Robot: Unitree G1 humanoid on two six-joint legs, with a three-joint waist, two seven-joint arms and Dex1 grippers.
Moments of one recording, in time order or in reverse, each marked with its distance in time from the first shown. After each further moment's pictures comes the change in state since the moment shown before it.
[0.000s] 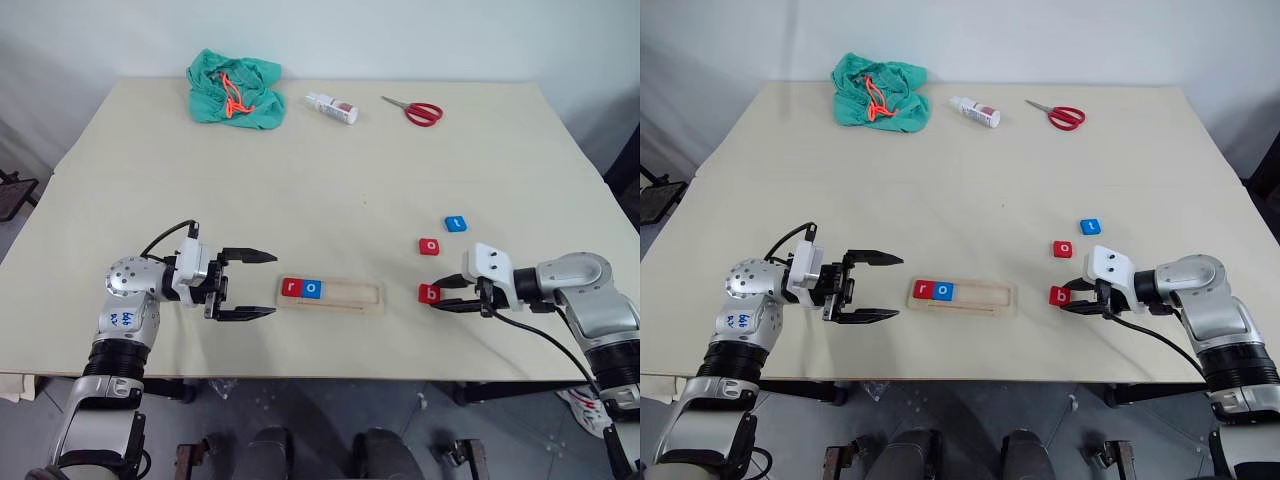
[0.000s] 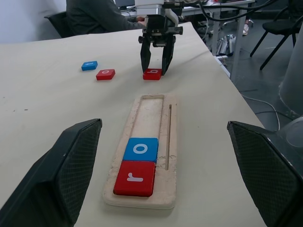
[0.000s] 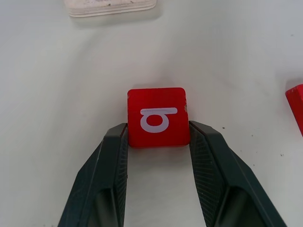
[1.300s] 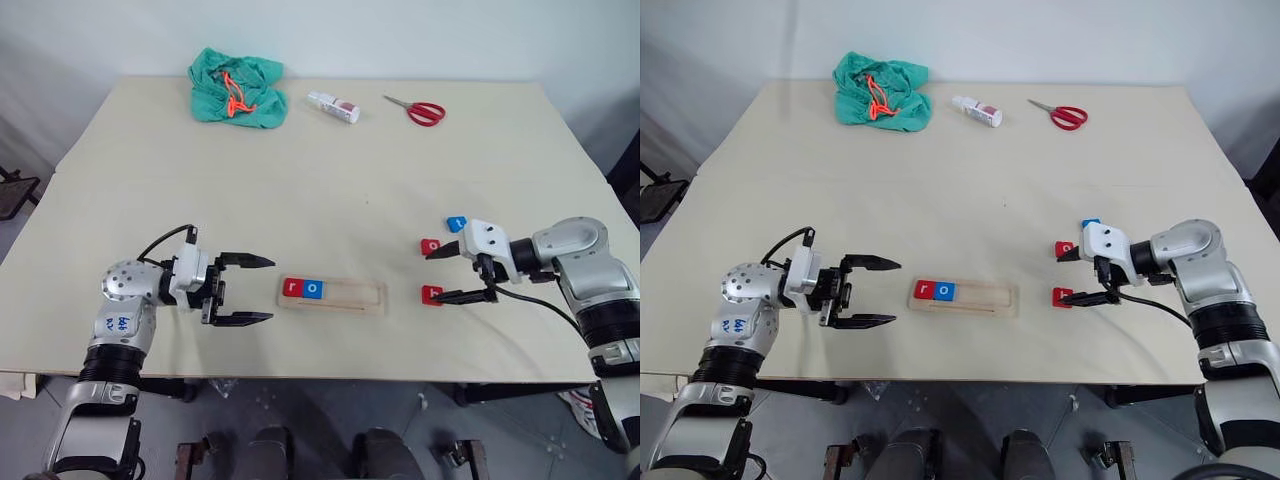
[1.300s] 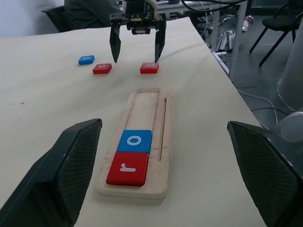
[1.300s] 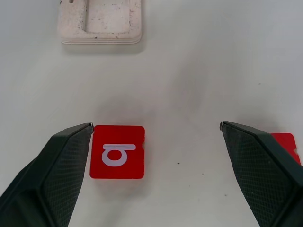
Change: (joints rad) left arm 0.032 0.014 -0.001 -0.033 0.000 0.004 0.001; right arm -0.238 0.017 0.077 0.258 -0.027 -0.166 0.145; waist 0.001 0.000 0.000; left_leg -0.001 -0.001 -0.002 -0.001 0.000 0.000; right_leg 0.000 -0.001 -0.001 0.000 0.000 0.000
